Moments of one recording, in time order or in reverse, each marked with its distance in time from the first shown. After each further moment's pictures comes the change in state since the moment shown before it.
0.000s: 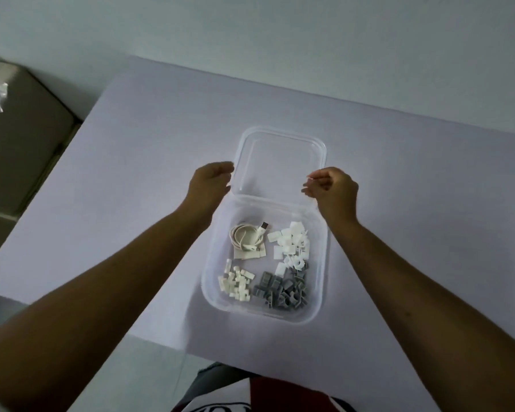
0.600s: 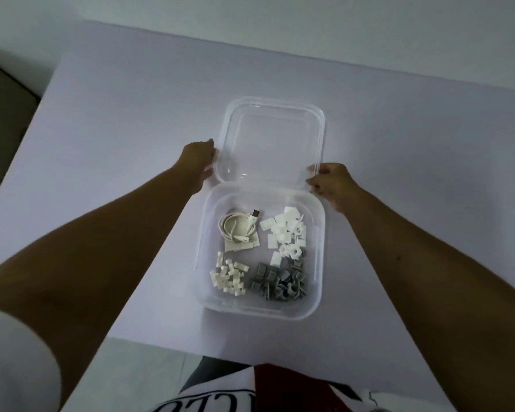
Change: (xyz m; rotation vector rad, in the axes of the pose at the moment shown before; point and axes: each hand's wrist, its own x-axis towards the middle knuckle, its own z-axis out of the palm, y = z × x) left_hand 0.092 -0.016 0.020 0.020 -0.053 -0.259; right_hand 0.050 0.059 0.001 0.003 -0.196 0.552
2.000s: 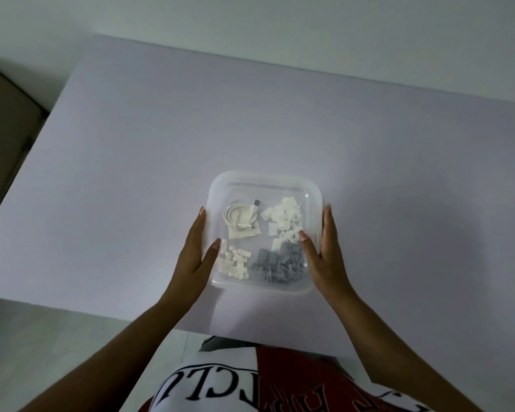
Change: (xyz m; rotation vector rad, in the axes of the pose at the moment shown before) left_hand -0.161 -0.163 -0.039 0.351 -0.090 0.515; right_hand -0.169 0.111 0.020 -0.083 0.030 -0.461
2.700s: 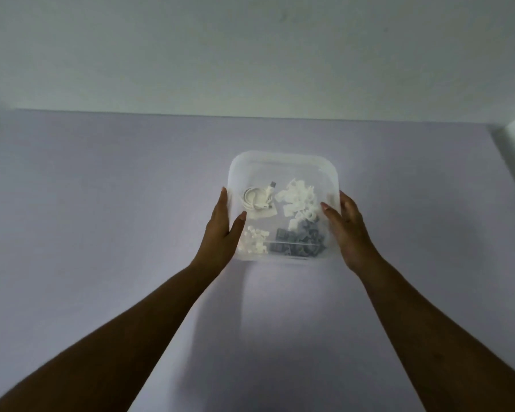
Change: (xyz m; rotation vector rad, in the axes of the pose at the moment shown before) left_hand 0.141 0.130 0.139 0.044 -0.096 0.125; right_hand 0.121 0.012 -0.178 0.266 0.250 0.152
